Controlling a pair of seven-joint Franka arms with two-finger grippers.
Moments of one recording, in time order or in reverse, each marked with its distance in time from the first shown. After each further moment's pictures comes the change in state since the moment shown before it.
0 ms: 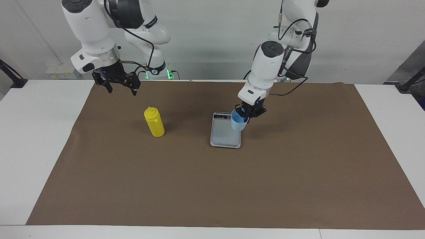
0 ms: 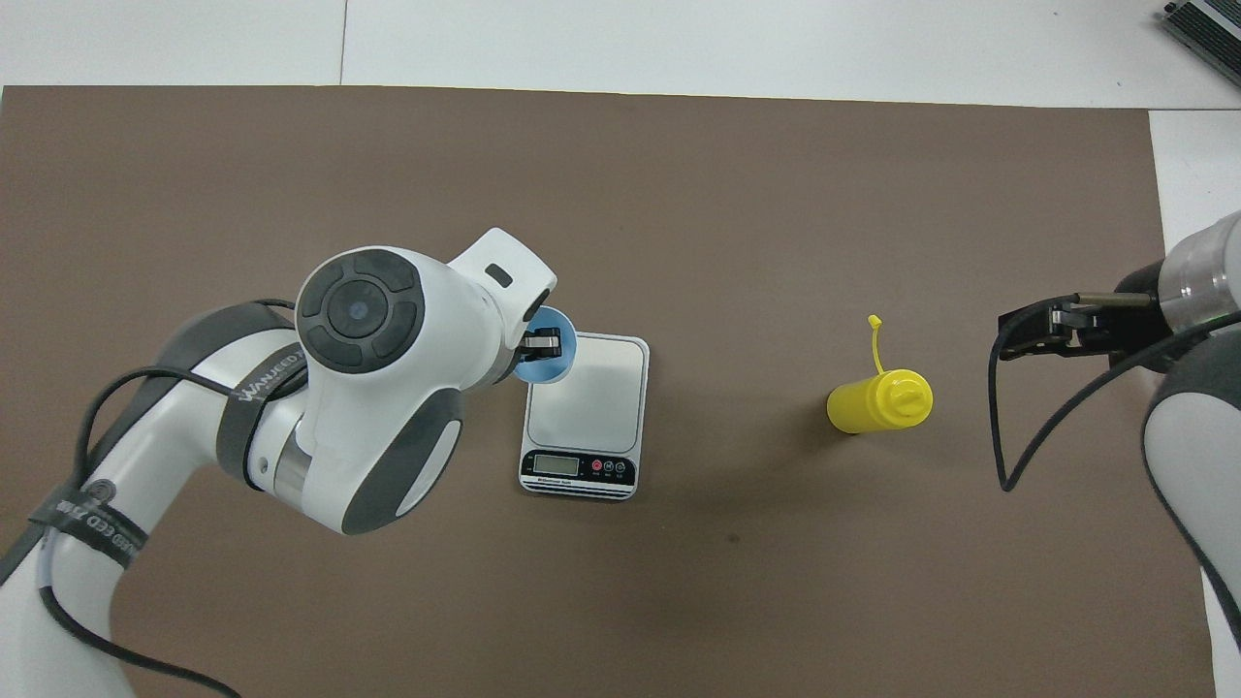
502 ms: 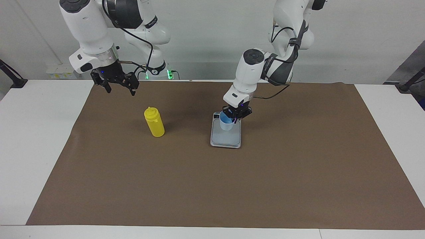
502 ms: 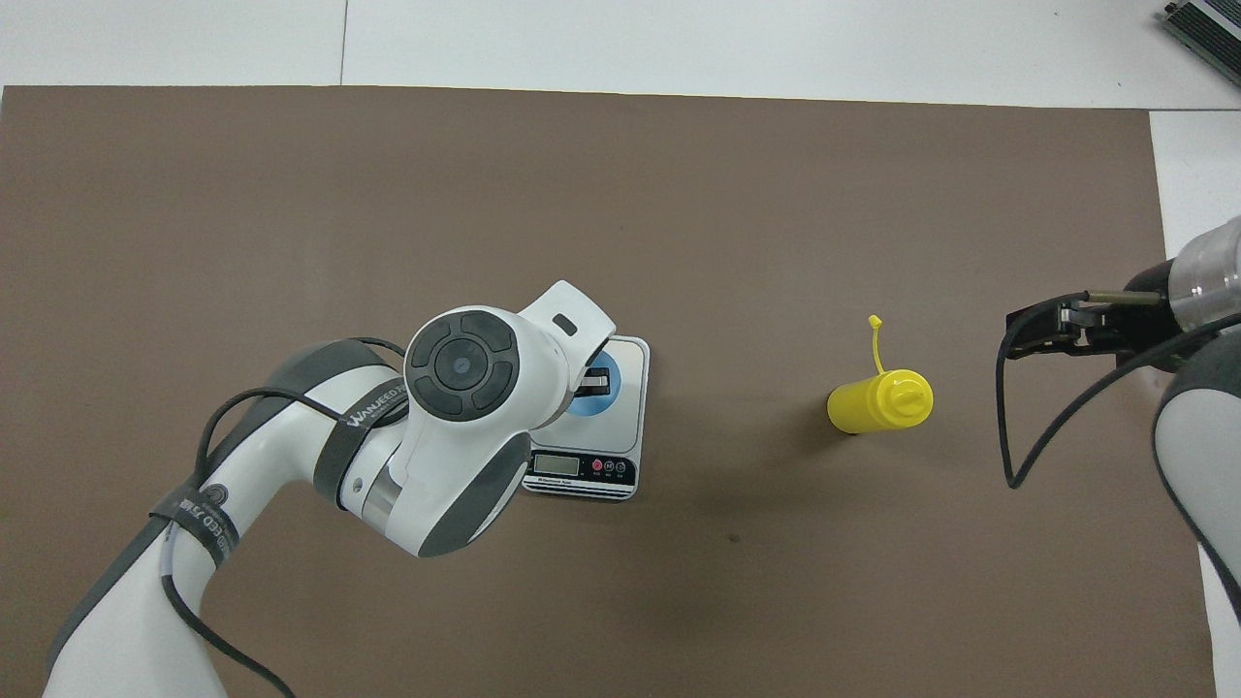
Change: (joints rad) left arm -0.075 0.050 0.000 -0.055 0.006 0.084 -0.054; right arm -0.004 0.000 -0.006 0.000 0.000 0.000 0.004
